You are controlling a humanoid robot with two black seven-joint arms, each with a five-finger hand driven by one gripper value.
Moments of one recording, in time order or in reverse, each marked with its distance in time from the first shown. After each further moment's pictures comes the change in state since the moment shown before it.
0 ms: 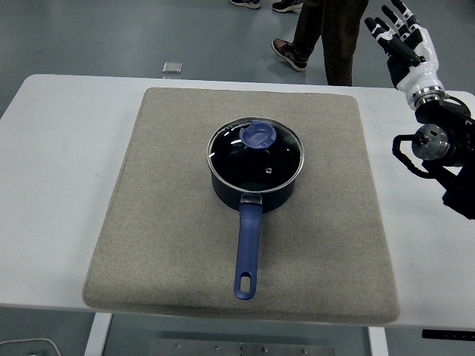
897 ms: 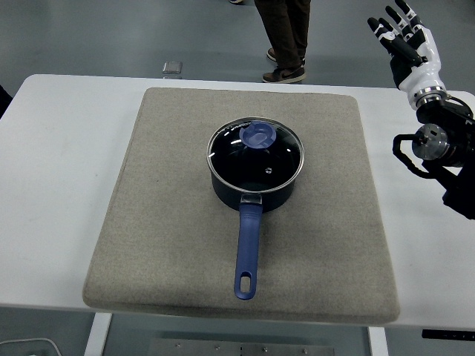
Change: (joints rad) left arm 0.002 0.000 -0.005 -0.001 0.000 0.001 0.000; right arm -0.001 -0.001 0.003 -0.002 0.004 -0.026 0.003
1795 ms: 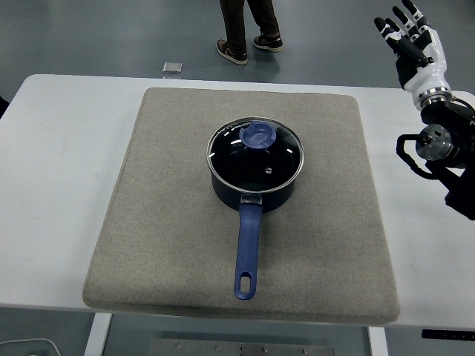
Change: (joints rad) left arm -0.001 0.000 0.000 0.000 0.000 0.000 0.000; right arm -0.013 0.000 0.025 -0.008 -0.007 0.000 0.000
